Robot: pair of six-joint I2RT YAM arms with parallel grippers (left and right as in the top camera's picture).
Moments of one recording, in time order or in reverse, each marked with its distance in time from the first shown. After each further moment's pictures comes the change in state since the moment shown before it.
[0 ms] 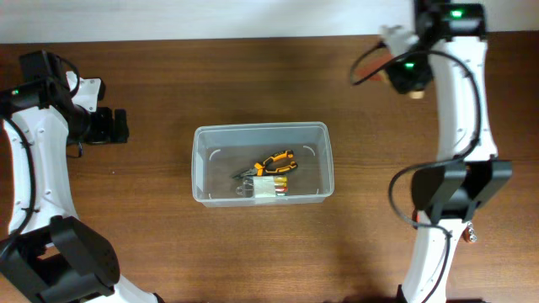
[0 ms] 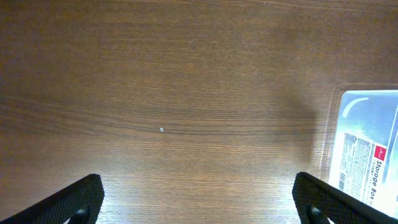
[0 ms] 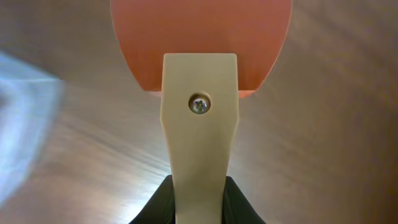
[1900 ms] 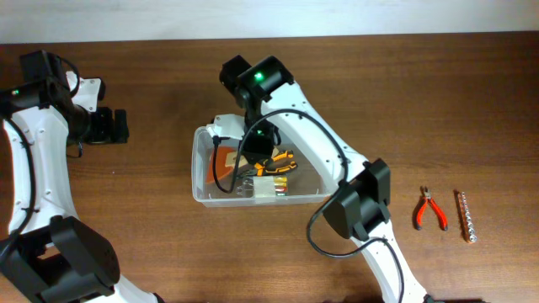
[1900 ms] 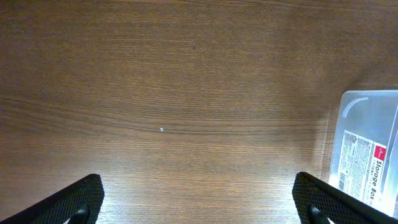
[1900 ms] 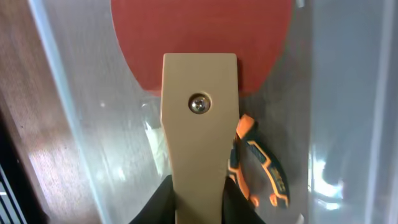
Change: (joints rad) left arm 0.000 0.000 0.000 0.000 0.000 0.000; right arm 0.608 0.195 0.009 -0.084 -0.288 -0.281
